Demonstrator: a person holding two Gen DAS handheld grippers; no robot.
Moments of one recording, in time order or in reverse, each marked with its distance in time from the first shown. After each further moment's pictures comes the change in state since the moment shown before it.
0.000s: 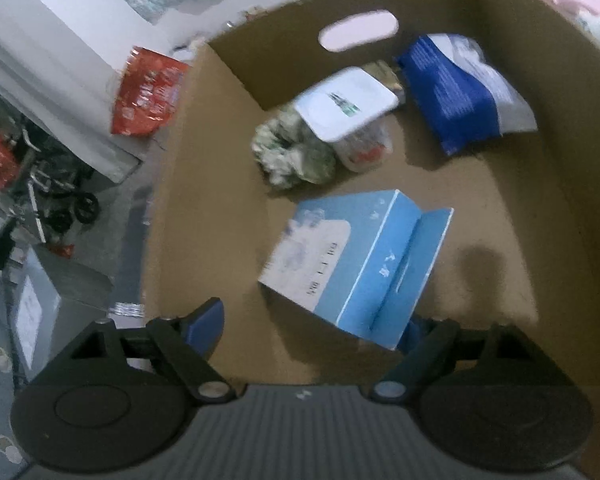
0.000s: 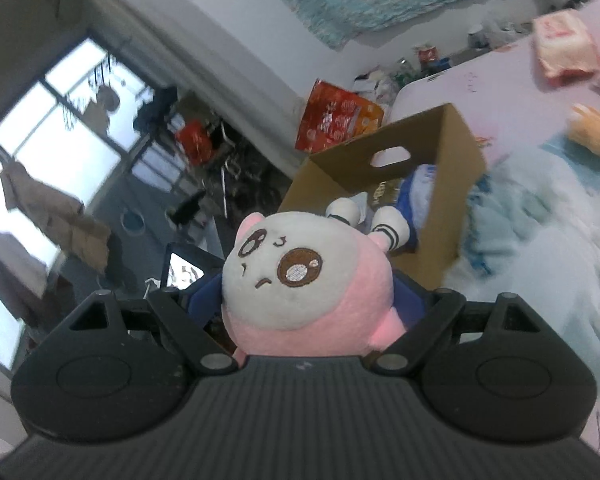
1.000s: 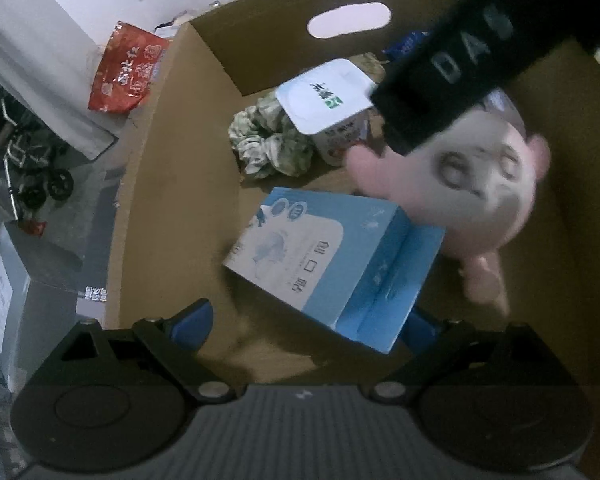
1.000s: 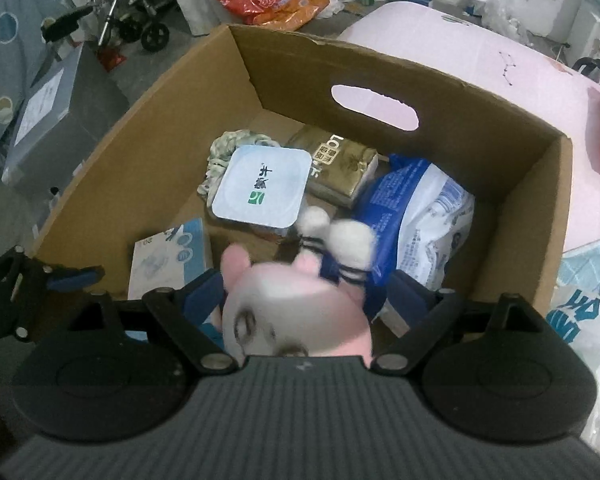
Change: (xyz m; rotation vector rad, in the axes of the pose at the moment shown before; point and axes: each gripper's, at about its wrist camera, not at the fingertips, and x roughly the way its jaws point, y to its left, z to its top) left arm -0.001 0.003 0.004 -0.057 0.041 -0.079; right arm 0.247 0.013 0.057 -0.352 0.429 -0.469
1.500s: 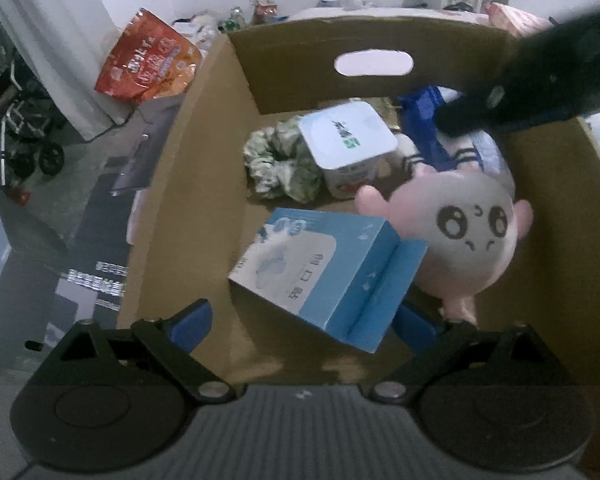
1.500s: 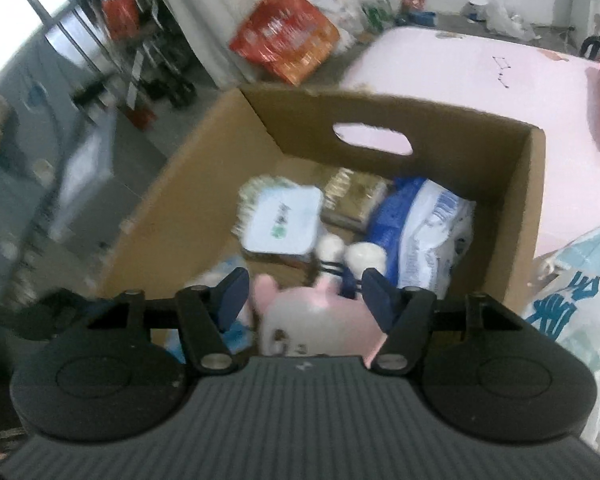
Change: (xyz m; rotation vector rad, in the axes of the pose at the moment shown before) left arm -0.014 0.017 -0.001 -0.139 -0.056 -0.097; right arm -0.047 -0.032 -0.010 0.139 -0.140 0.196
